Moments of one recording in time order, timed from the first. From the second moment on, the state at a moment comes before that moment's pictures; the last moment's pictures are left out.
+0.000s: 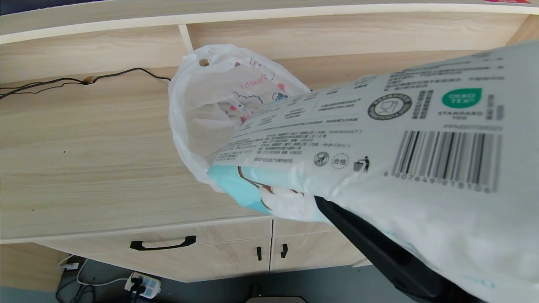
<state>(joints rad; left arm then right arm) 0.00 0.00 0.00 -0.02 0.00 0.03 1.01 1.49 -0.45 -1.57 0.16 2.64</state>
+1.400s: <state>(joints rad) 0.00 0.00 0.00 -0.02 0.00 0.03 0.84 0.85 -0.16 -1.32 0.50 1.82</state>
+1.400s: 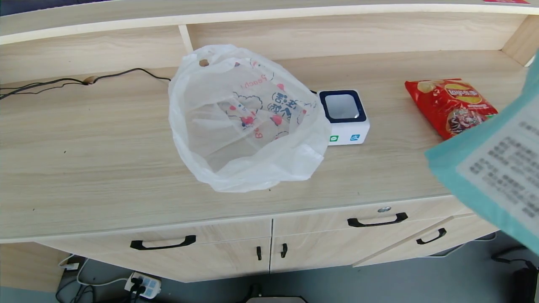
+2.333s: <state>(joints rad) 0.00 0.00 0.00 -0.02 0.00 0.03 0.00 1.31 -0.69 -1.32 1.16 0.97</state>
